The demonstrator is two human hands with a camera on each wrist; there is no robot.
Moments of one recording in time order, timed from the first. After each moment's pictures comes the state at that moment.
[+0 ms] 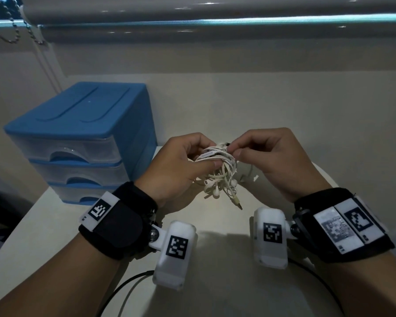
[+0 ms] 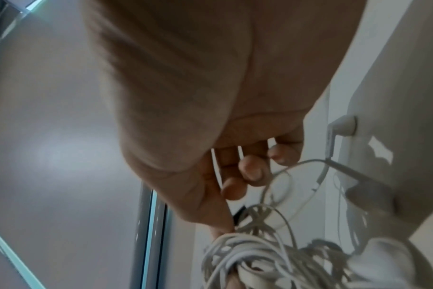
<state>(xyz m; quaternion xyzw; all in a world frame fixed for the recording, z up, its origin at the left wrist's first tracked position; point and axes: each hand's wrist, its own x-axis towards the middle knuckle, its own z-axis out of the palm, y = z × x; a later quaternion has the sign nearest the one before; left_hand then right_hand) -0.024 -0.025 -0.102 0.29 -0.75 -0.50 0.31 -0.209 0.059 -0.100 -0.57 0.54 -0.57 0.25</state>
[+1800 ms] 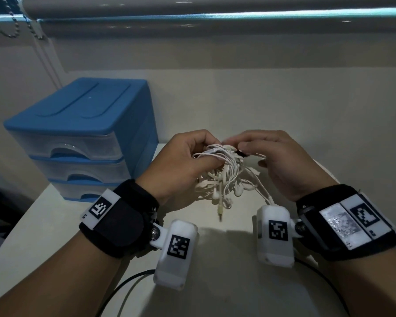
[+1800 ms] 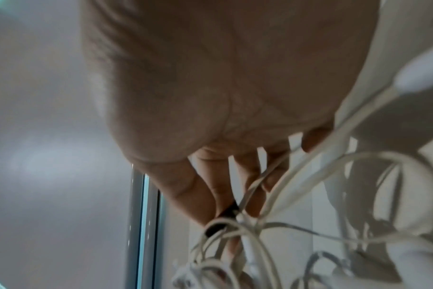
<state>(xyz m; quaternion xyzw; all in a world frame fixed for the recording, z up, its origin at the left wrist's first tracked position) -0.023 -0.020 -0.097 0.26 -0.75 -0.52 0.30 -0.199 0.064 -0.093 -0.45 0.56 -0.57 0.39</state>
